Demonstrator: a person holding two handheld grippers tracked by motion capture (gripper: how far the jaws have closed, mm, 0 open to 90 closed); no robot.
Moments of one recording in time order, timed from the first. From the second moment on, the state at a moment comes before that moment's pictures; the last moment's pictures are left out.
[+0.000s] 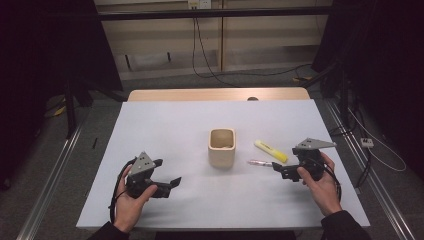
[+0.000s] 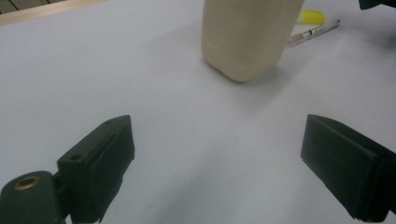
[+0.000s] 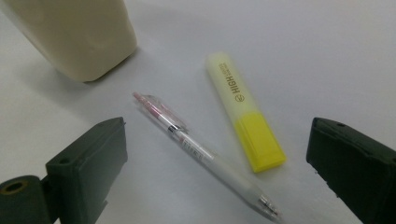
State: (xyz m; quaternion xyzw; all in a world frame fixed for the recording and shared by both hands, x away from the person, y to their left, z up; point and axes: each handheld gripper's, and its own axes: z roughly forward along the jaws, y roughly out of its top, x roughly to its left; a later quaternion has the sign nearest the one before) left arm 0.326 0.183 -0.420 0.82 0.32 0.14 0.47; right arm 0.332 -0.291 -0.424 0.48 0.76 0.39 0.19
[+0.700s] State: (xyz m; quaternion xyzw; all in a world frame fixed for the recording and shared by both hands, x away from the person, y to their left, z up) left arm 0.326 0.191 -0.433 0.80 0.34 0.13 0.47; right arm 0.381 -0.292 -0.414 0.48 0.80 0.33 0.15
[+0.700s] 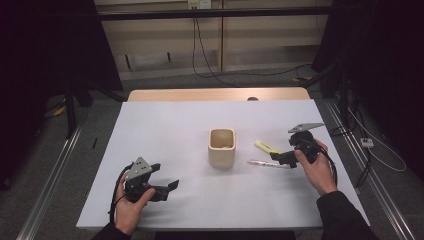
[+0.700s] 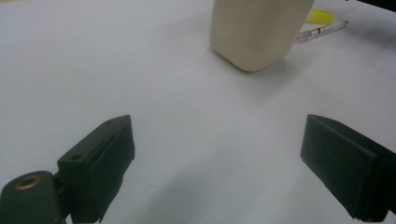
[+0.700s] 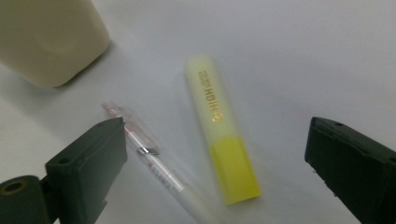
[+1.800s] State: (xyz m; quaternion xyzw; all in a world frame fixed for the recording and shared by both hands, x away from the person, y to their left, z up) left arm 0.327 0.192 -0.435 0.80 0.34 0.13 0.47; right arm 0.420 -0.289 -0.429 0.42 0.88 0.20 0.07
